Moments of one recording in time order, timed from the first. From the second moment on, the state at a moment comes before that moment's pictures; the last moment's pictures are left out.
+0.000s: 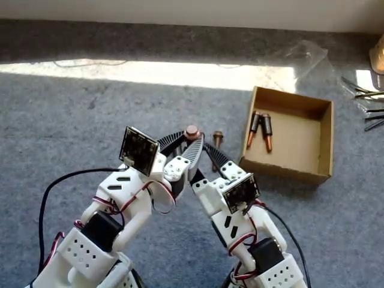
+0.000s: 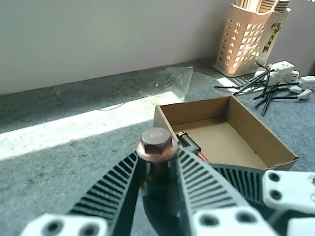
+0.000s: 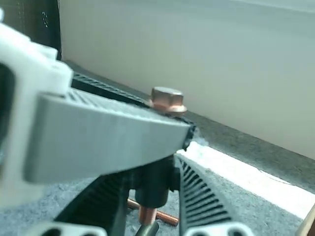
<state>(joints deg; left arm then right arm) 29.2 -73.5 69.1 25.5 13.0 -34.5 -103.9 95.7 16.1 9.6</state>
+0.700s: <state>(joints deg) 21.0 -73.5 64.0 25.5 13.0 -34.5 -103.9 95.7 16.1 9.7</state>
